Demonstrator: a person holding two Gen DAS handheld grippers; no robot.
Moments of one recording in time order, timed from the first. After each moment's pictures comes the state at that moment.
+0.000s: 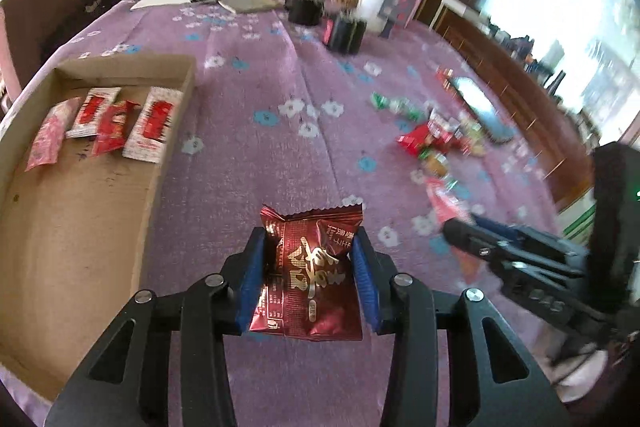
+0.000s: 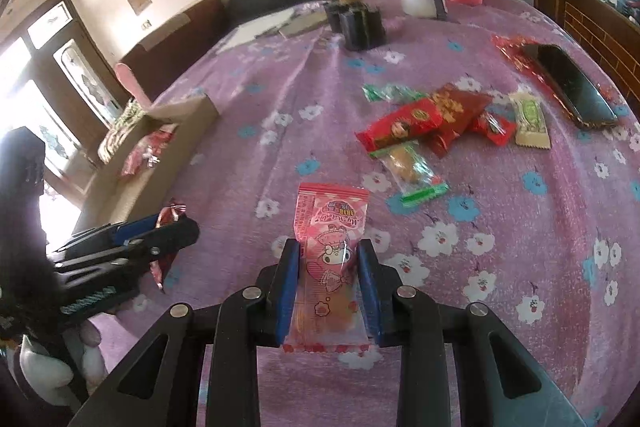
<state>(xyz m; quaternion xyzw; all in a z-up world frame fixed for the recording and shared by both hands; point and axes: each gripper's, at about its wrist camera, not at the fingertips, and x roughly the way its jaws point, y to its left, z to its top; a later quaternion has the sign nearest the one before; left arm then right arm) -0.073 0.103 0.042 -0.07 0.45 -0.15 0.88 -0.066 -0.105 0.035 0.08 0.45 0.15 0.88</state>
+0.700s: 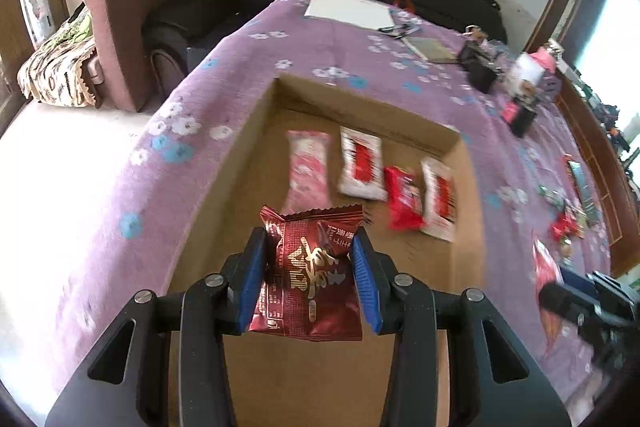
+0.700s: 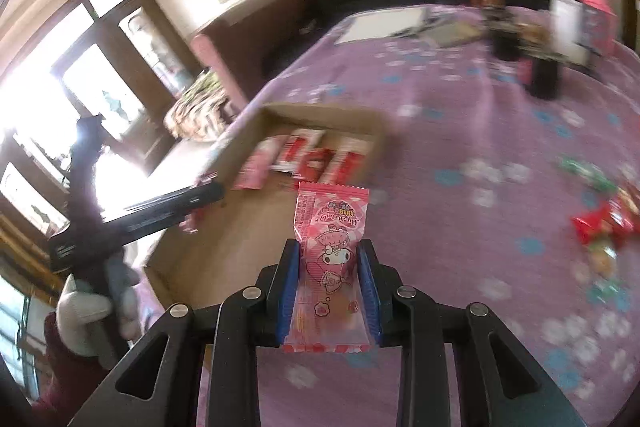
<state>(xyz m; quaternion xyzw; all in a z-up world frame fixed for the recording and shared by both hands) -0.016 0.295 0.046 -0.09 0.46 0.02 0.88 -0.022 0.072 0.079 0.06 0.46 0.29 0.84</state>
